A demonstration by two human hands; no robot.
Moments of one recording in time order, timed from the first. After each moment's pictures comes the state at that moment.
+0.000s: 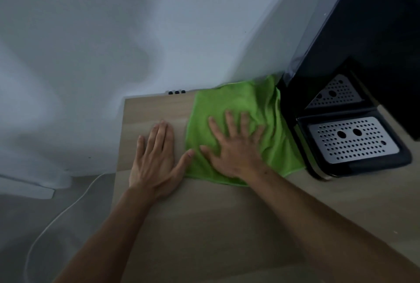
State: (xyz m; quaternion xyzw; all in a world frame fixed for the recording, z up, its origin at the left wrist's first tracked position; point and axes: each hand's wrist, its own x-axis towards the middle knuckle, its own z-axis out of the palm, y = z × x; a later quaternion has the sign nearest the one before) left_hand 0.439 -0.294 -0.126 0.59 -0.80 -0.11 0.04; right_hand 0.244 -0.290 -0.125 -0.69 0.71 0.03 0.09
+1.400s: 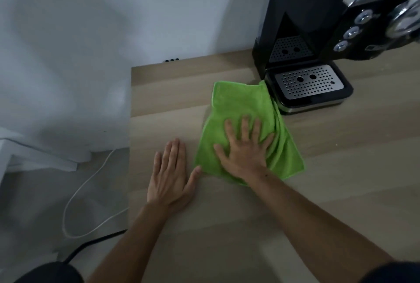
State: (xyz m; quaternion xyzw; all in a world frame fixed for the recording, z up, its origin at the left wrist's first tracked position) left_hand 0.446 -0.111 -0.123 0.57 -0.81 -0.12 0.02; right_hand 0.244 -0.121 -0.114 -0.63 0.77 0.03 0.13
